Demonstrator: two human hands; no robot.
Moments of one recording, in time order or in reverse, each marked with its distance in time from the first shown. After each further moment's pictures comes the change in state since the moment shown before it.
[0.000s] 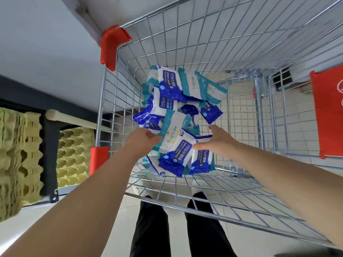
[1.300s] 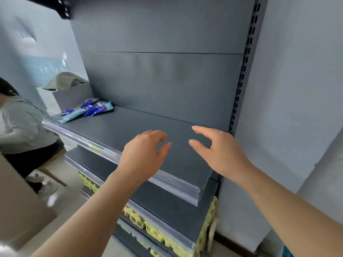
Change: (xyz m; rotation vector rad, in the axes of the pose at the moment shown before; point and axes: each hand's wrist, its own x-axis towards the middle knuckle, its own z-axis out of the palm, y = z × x) left_hand -0.532 -0.247 -0.453 0.125 1.279 0.319; right_hand -0.554 -0.491 0.215 -0.402 0.402 -1.444
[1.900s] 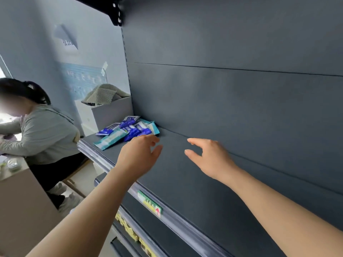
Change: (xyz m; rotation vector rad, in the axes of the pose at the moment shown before) left_hand 0.177 -0.288 -0.030 0.071 0.029 -0.172; right_hand 0.265 -0.098 0.207 -0.057 -0.119 -0.068
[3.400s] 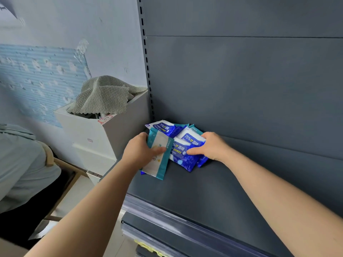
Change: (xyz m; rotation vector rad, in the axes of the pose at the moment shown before) left_hand 0.244 -0.281 0.048 -0.232 -0.369 -0.150; right_hand 0.270 -0.070 0.208 0.224 -0.076 0.618
